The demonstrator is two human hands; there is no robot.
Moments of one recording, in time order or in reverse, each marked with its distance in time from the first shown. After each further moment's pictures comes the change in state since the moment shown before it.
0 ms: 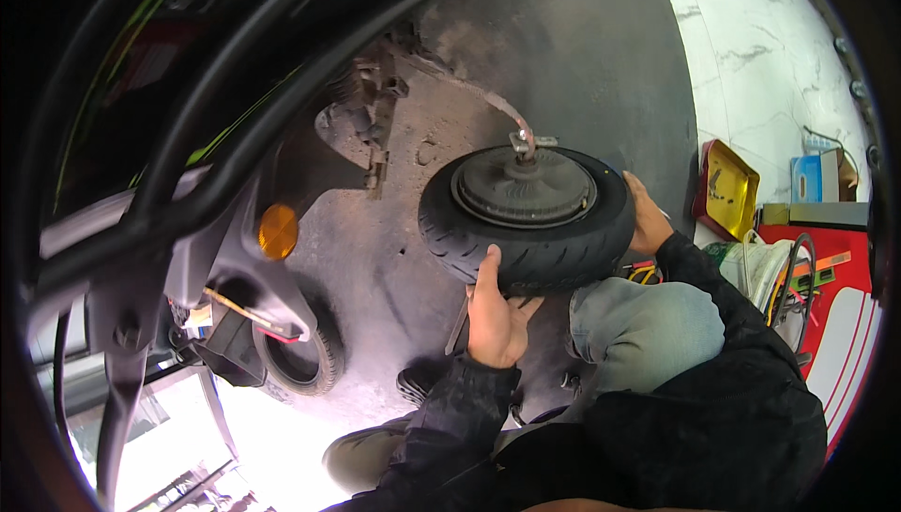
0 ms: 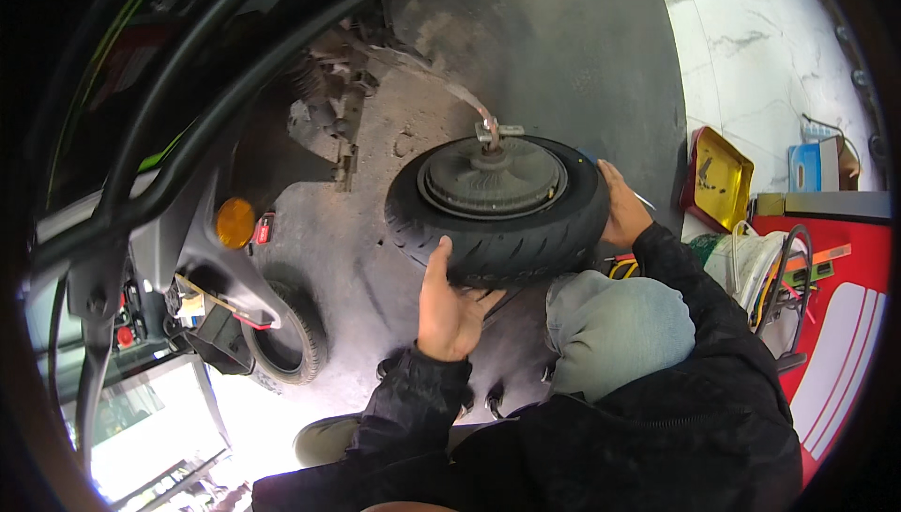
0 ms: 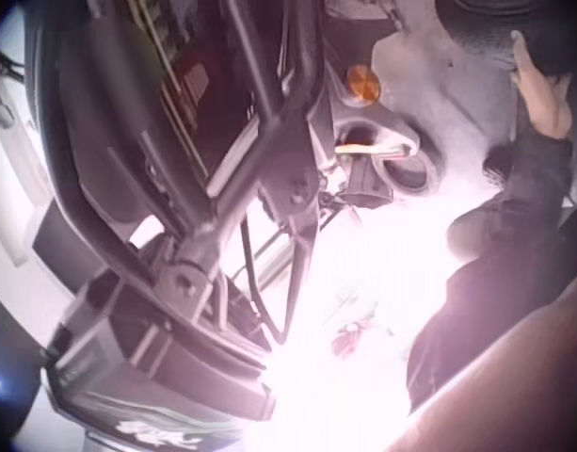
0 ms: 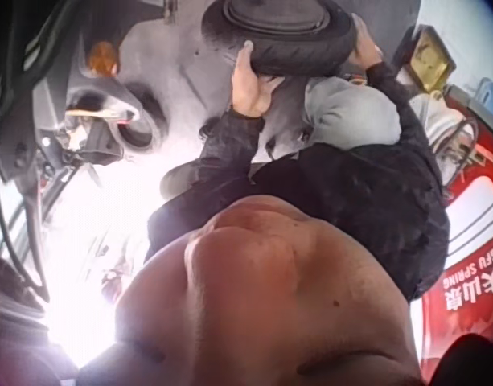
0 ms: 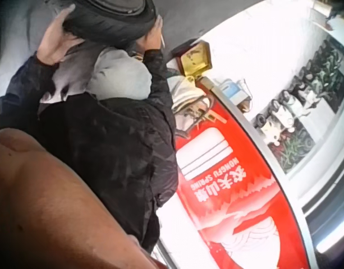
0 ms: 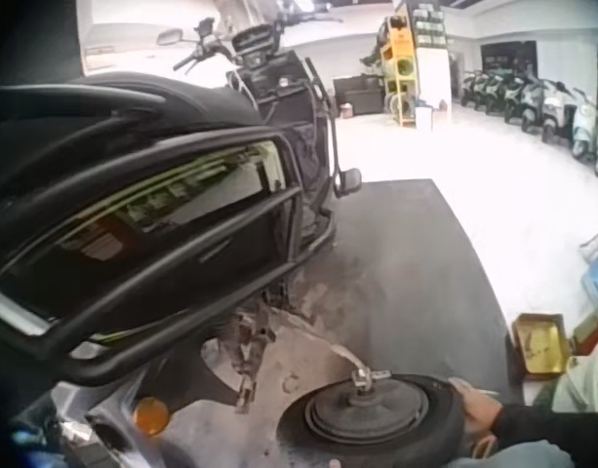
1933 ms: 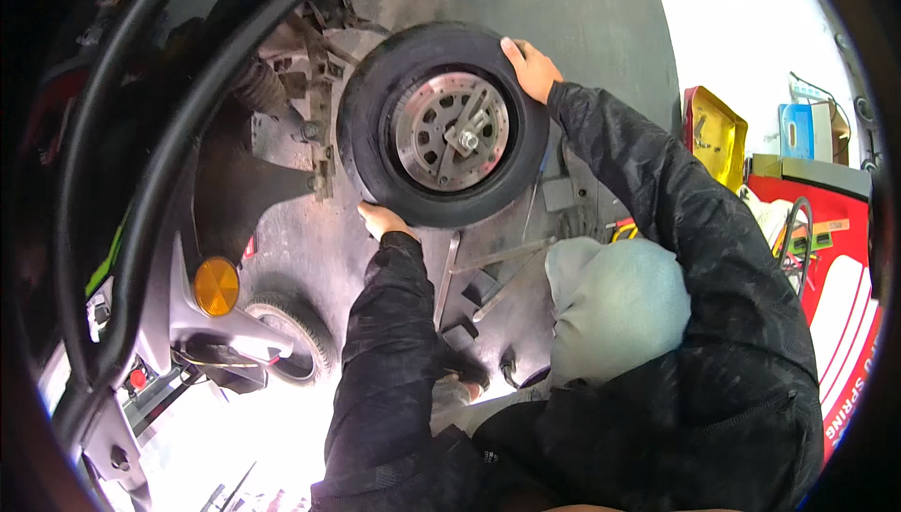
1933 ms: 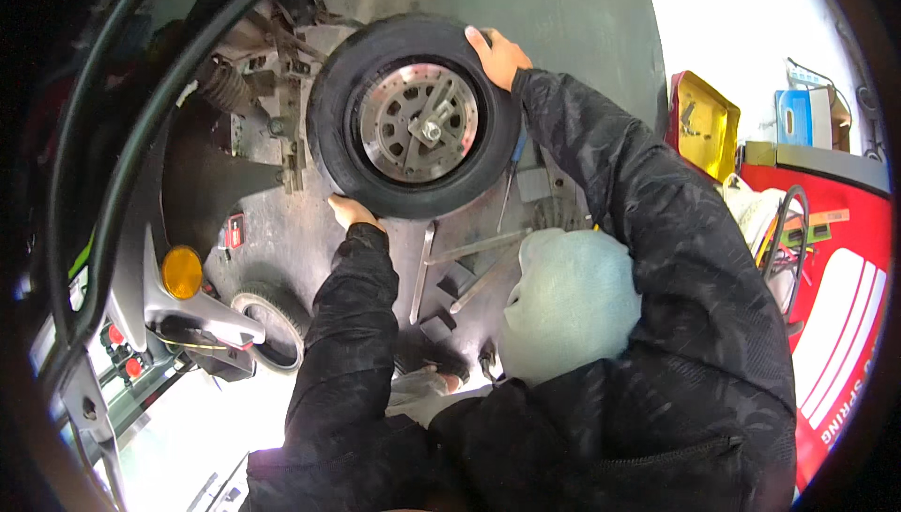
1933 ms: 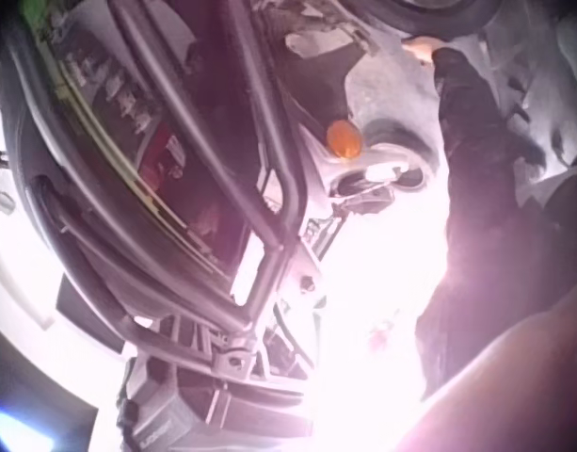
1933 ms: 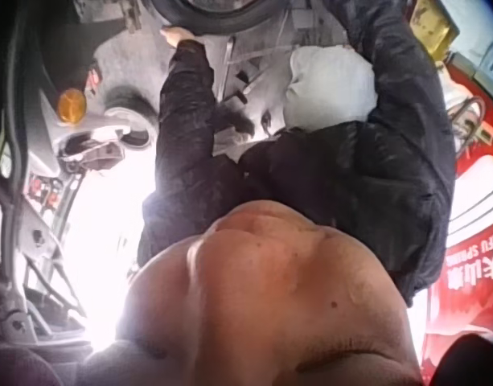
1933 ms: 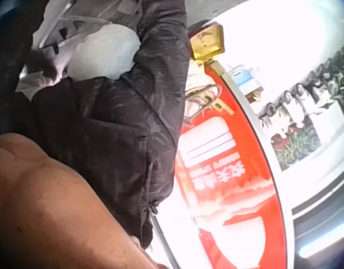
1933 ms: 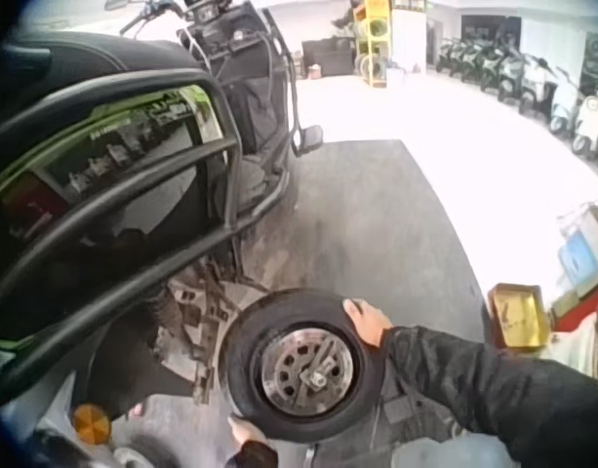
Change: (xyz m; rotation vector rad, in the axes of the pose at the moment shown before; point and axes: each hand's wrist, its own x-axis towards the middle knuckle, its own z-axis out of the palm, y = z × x) left_hand 0.247 0.074 -0.112 0.290 0.733 0.495; right_hand 0.232 0.031 0.088 0.304 0.258 0.524
